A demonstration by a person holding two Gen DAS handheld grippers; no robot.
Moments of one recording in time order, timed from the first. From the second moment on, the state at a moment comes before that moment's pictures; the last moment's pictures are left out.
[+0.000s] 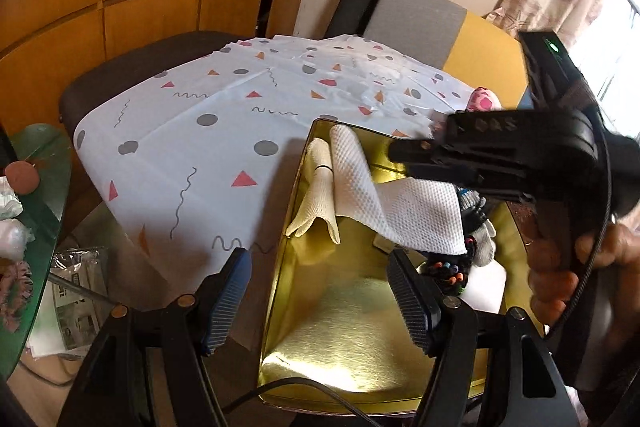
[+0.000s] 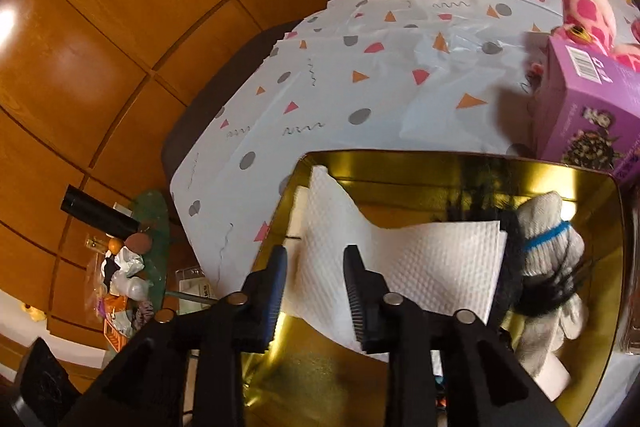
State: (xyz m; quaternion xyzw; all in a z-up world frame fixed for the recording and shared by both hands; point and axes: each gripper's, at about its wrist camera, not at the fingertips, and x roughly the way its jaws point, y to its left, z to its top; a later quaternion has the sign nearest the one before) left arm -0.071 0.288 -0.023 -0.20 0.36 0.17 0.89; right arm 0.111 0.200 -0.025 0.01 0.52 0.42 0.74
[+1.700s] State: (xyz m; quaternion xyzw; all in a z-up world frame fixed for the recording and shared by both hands) left arm -0.010 0.138 0.004 -0.05 0.40 0.01 0.92; right arm 0.142 -0.238 -0.007 0.04 0.39 -0.01 0.92
